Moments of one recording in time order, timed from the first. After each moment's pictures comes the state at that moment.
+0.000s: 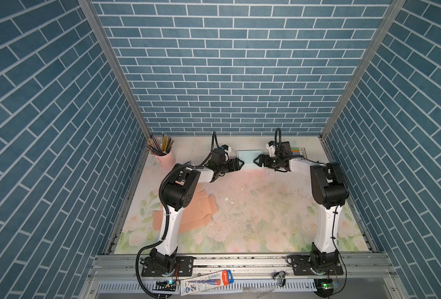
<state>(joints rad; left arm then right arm) -0.44 2.16 1.27 0.36 0.44 -0.62 0.27 2.09 1.36 -0.08 -0.46 0.32</state>
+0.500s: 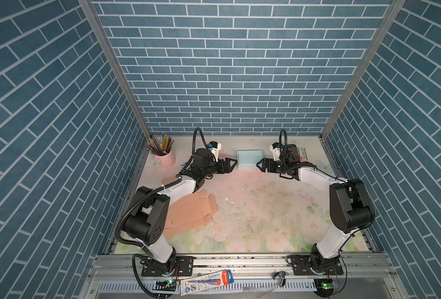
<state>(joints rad) -0.41 1.59 0.91 0.29 0.47 -0.53 0.38 1.70 1.08 -0.16 -0.34 0.31</state>
